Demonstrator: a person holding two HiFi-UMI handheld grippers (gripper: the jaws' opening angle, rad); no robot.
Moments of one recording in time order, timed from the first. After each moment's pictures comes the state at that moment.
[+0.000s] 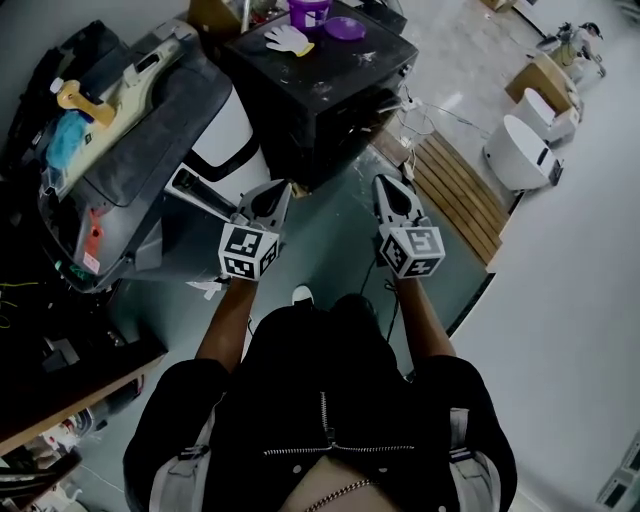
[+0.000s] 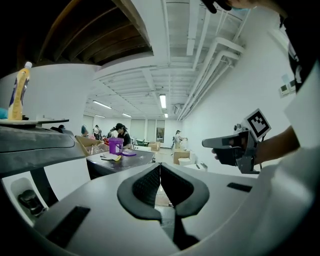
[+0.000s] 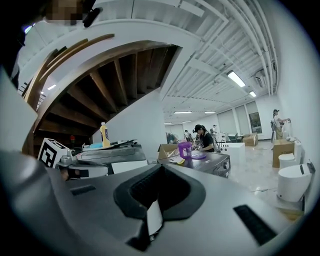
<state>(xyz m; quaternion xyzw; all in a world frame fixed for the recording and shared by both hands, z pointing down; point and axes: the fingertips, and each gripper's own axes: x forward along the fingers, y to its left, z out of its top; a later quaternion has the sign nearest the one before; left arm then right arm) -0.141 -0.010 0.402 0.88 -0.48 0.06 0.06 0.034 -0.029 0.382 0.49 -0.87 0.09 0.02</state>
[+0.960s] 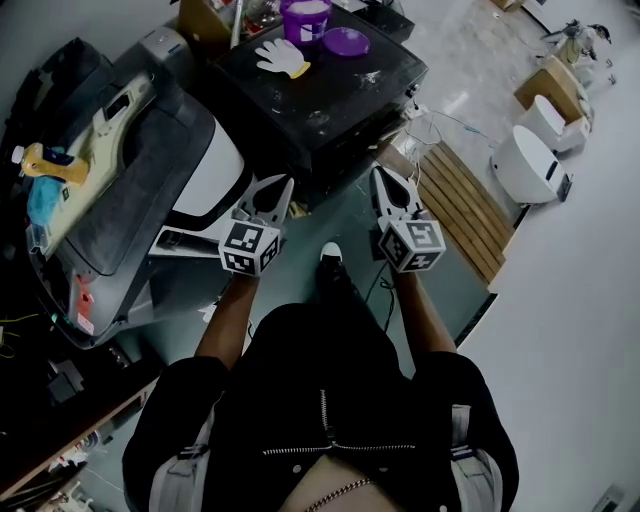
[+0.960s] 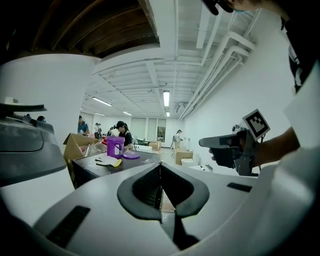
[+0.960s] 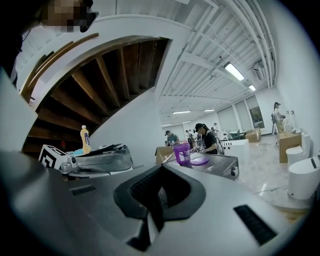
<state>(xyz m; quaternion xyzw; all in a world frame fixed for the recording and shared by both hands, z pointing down) -0.132 -0.172 0.418 0.88 -0.47 0.06 0.07 0.029 -0.196 0.389 0.49 -0.86 0.12 -0.02</state>
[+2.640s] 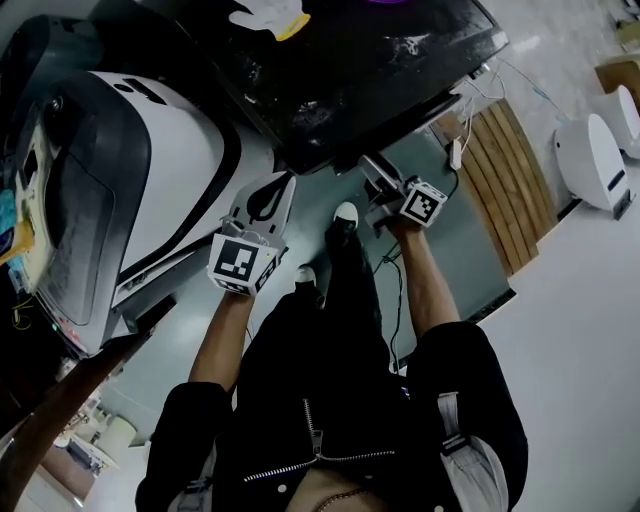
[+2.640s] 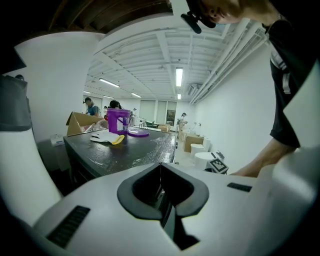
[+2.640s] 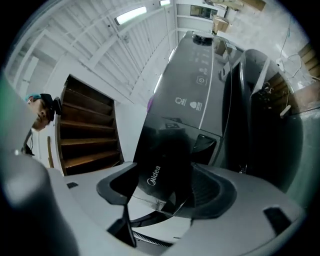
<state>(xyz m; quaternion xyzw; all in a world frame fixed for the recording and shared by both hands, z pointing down) -0.091 -0.316 0.526 0.84 -0.51 0.14 0.14 0.023 -0.391 0.664 0.20 -0.81 0.53 -0.17</state>
